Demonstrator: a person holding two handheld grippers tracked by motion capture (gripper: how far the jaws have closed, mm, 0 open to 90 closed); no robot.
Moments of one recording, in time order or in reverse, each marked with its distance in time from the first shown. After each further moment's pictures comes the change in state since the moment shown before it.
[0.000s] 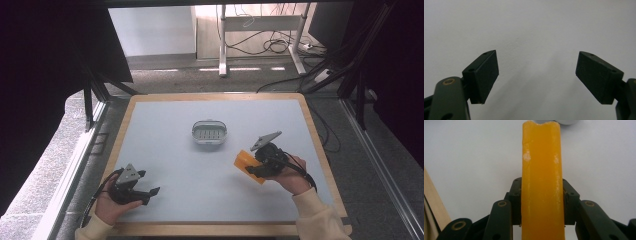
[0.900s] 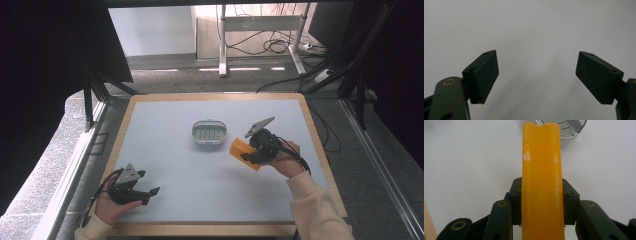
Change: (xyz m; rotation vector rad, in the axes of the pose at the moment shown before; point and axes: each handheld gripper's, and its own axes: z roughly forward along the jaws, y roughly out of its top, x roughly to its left) left arm 0.000 0.000 0.000 0.003 0.000 0.004; right arm -0.020 0.033 0.005 -0.012 0.006 -0.053
